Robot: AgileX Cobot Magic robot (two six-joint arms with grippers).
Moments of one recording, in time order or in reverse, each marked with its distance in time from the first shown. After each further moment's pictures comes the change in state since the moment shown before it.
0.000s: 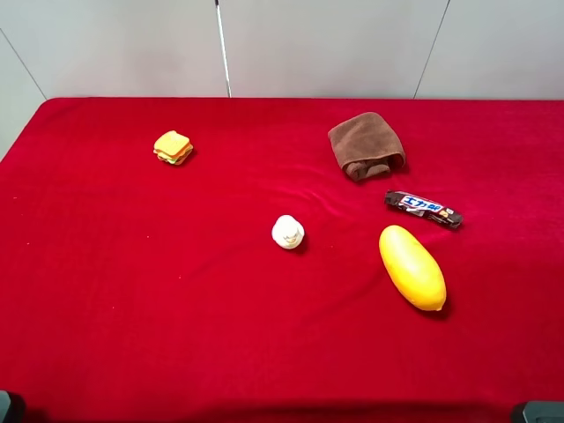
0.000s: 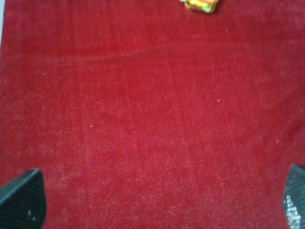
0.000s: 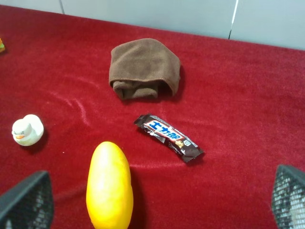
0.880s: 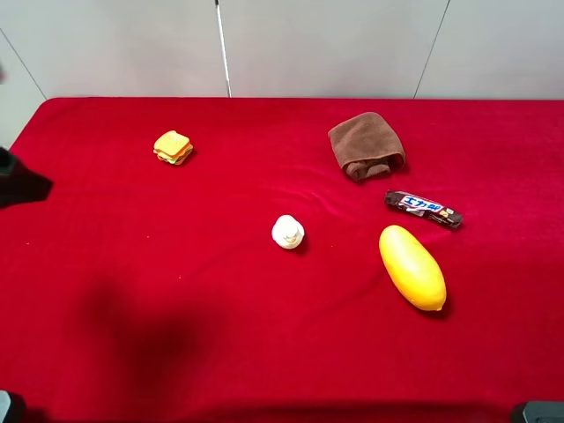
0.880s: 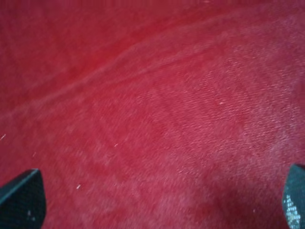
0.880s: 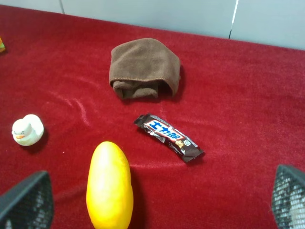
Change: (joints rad) left arm -0.129 0.531 0.000 0.000 -0.355 0.223; right arm 0.000 0.000 0.000 0.000 0.001 0.000
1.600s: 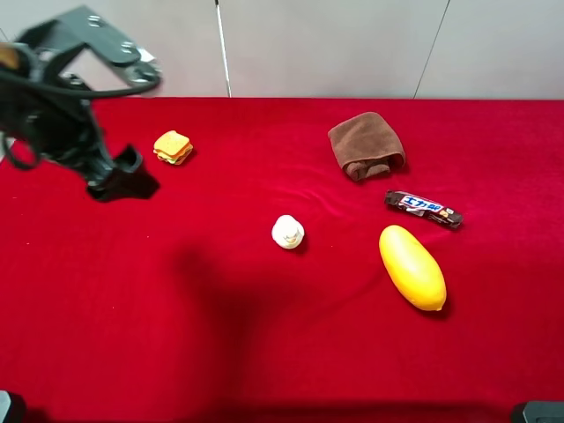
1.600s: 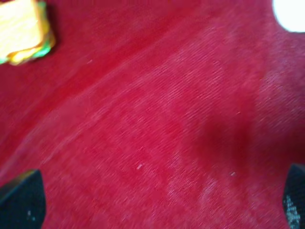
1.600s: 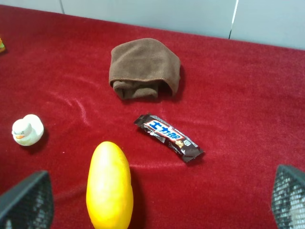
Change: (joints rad) left arm -0.346 0.394 -0.219 -0.005 -0.051 0.000; right arm 0.000 0.000 0.000 0.000 -0.001 0.000
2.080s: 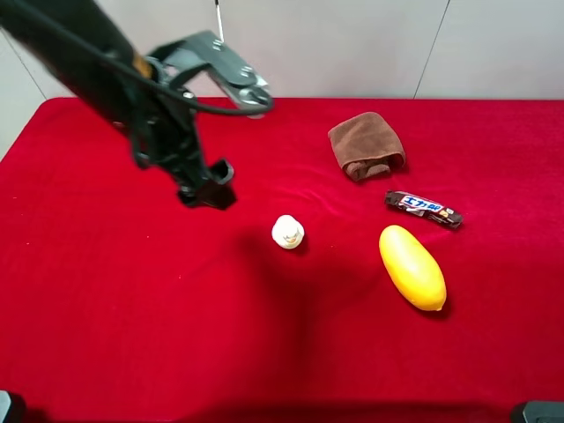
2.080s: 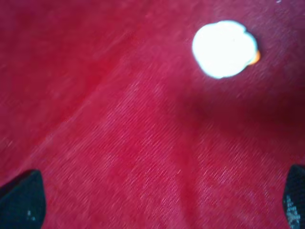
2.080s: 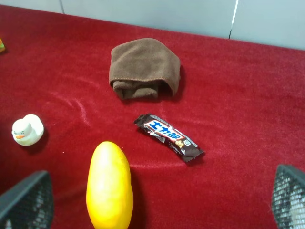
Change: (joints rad) left arm -0.179 0.259 -0.189 -0.021 -0.001 0.000; right arm 0.000 0.000 0.000 0.000 0.000 0.000
